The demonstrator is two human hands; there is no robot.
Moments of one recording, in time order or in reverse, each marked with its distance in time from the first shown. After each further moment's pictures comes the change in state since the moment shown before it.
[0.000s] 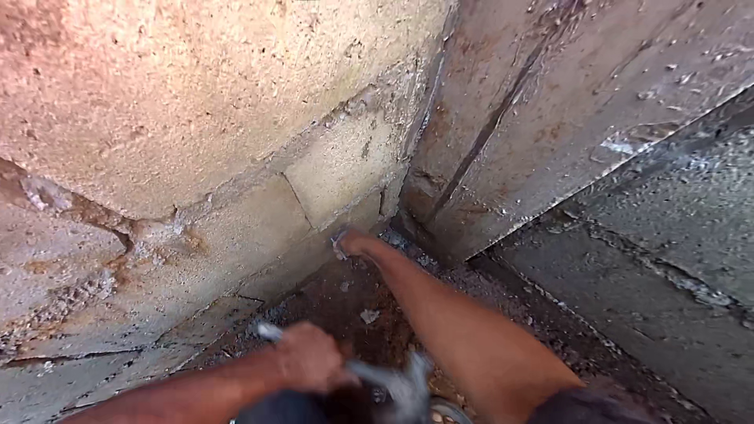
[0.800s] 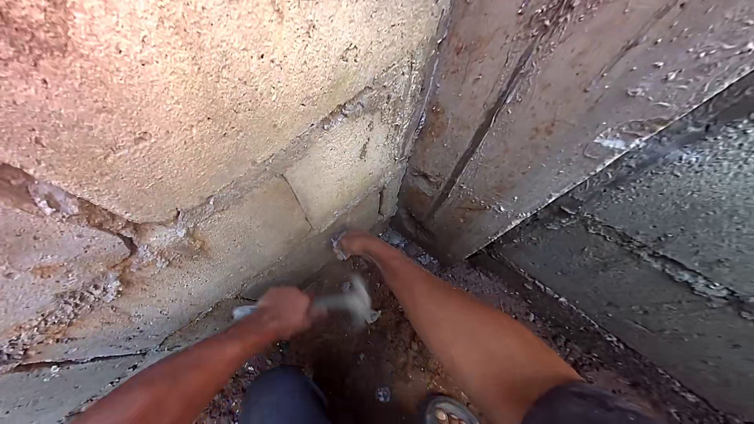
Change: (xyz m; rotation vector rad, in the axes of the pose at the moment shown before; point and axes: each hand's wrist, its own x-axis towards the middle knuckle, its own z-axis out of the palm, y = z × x) left_hand 0.017 -0.049 -0.007 -0.058 0.020 -0.266; right_hand 0.000 0.006 0.007 0.192 -0.022 -0.027
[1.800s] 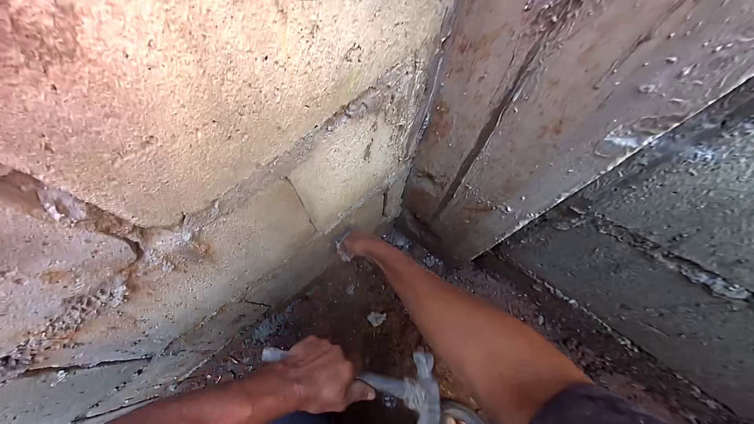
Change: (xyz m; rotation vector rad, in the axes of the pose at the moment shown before) left_hand -0.031 0.044 0.022 0.004 -0.074 0.289; right_hand 0.008 -0.003 0.000 -0.038 0.011 -0.003
